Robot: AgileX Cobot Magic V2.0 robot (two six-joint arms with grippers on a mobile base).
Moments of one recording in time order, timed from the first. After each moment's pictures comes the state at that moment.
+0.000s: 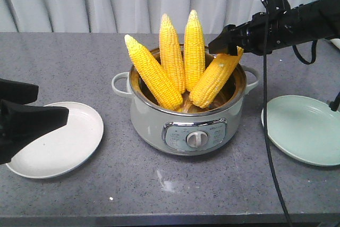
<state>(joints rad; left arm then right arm) -0.11 0.91 -0.93 -0.82 0.91 0.81 0.09 1.80 -1.58 0.77 0.82 -0.67</state>
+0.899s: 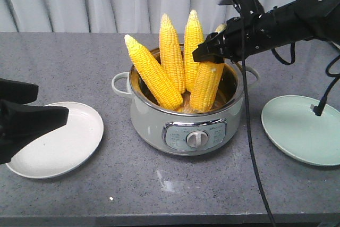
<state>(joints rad) -0.11 0.91 -0.93 -0.82 0.91 0.81 0.20 1.77 -1.59 0.73 0.84 -0.69</state>
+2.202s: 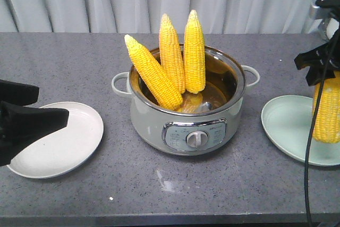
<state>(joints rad) -0.11 0.91 -0.93 -0.82 0.92 0.81 -0.05 1.66 -1.59 0.04 1.21 -0.20</state>
